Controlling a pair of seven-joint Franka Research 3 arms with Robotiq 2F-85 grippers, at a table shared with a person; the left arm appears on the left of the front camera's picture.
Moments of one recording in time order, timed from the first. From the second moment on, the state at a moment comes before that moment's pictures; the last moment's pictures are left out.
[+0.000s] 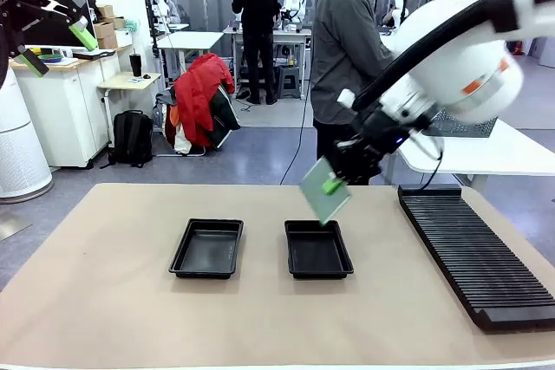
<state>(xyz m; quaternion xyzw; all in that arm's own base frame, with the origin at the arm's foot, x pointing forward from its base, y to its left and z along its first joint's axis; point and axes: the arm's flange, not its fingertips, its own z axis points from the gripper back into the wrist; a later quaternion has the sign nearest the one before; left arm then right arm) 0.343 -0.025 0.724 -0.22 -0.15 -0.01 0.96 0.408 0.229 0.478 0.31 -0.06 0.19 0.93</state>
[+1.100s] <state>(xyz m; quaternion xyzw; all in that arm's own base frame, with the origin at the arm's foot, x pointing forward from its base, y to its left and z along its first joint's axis) 0.342 -0.025 0.725 -0.22 -0.15 -0.01 0.96 0.459 0.412 0.343 0.42 -0.05 0.06 0.90</state>
